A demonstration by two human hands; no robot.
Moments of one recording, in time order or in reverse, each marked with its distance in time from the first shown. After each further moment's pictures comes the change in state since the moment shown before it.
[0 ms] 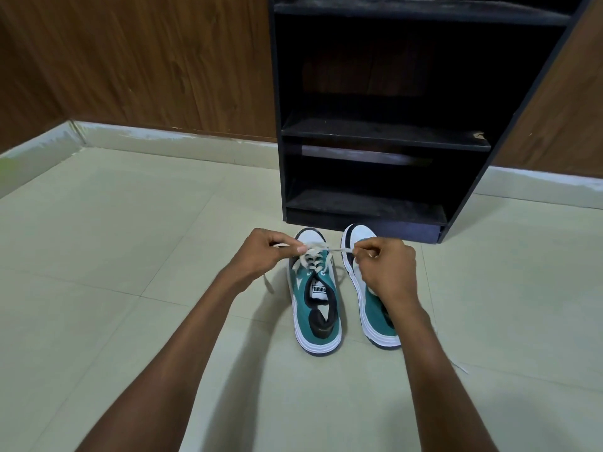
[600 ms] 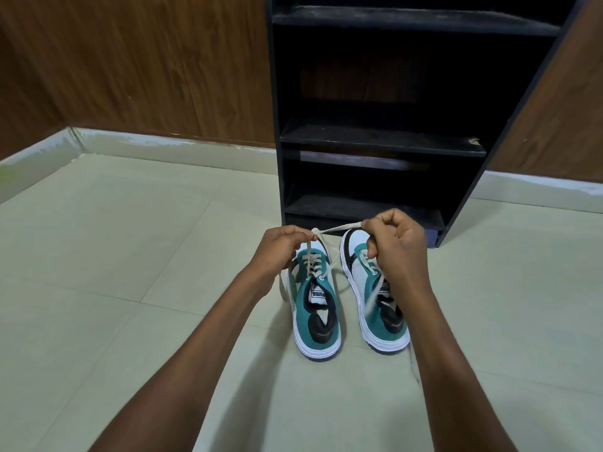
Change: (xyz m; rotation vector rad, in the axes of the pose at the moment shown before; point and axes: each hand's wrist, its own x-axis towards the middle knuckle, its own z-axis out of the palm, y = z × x) left_hand -0.001 0.033 0.026 -0.249 0.093 -0.097; right_hand -0.001 -0.031 -0.031 0.615 -0.011 -0.074
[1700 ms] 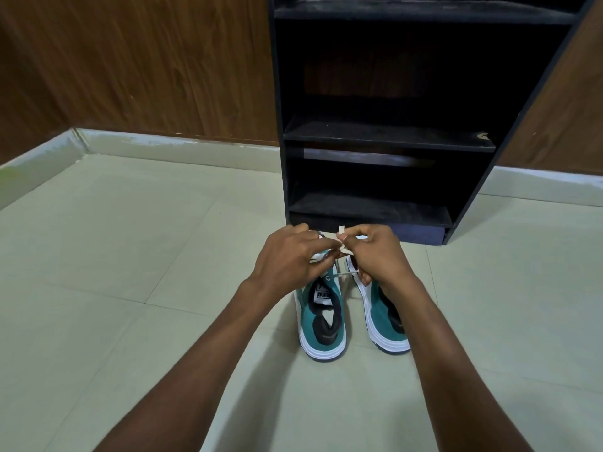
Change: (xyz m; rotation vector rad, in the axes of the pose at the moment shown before) left_hand 0.003 -0.017 -0.001 1.043 0.196 1.208; right_hand 0.019 0.024 0.023 -0.381 -0.226 0.183
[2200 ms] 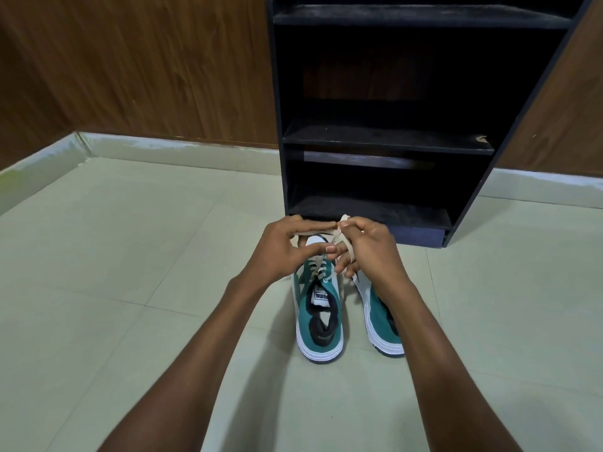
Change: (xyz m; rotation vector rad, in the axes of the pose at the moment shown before) left_hand 0.009 -0.012 -0.012 -0.709 -0.149 -0.525; right_hand -0.009 -0.016 0.003 0.342 -0.091 0.002
